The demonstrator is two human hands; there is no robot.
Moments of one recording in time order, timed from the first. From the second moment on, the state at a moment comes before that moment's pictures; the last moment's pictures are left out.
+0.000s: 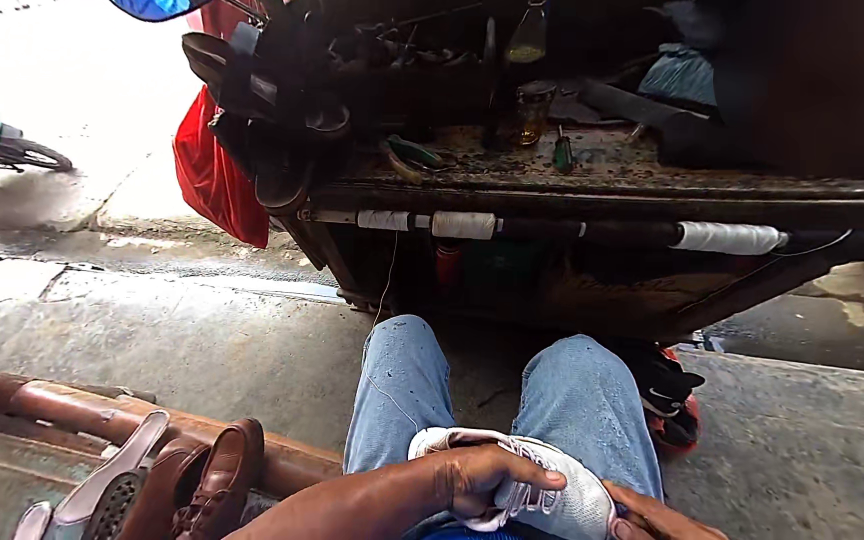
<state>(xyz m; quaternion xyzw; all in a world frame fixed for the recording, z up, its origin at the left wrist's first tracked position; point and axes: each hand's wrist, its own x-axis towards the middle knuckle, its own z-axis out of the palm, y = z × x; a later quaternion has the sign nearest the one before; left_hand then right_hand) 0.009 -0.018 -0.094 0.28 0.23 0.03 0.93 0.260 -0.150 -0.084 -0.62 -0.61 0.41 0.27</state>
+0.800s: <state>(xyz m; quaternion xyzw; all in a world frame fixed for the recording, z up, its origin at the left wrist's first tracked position) 0.012 -0.010 -0.131 0.26 0.20 0.08 0.94 0.249 -0.198 -0.081 -0.68 -0.55 0.26 0.40</state>
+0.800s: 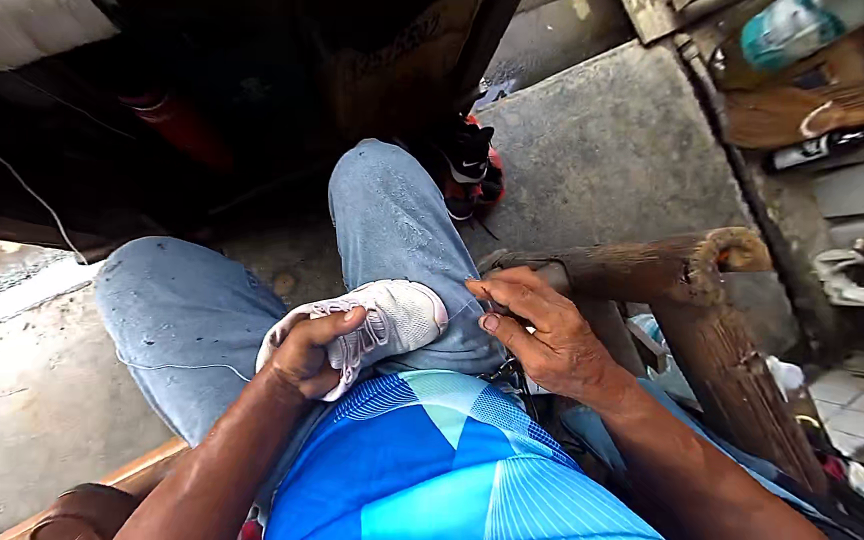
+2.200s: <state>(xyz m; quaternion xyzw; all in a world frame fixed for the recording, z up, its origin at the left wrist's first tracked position) 0.017 -0.008 -0.125 0.30 0.13 -0.01 0.94 0.263 -0.187 -0.057 -0.65 -0.71 0.24 0.15</state>
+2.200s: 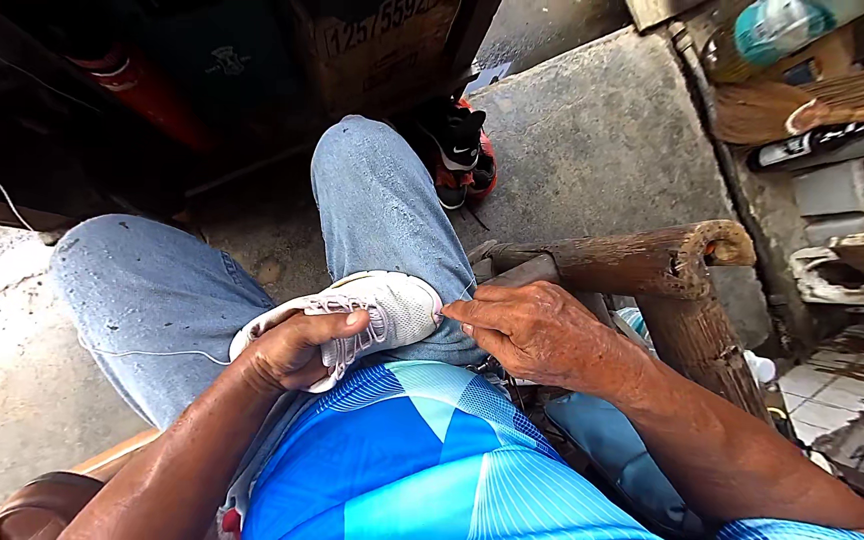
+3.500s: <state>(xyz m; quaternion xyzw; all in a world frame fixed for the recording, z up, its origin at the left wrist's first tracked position) 0.027 -0.002 -0.128 0.33 0.13 -0.06 0.93 0.252 -0.192 -0.042 -0.68 -0.69 0.23 0.09</state>
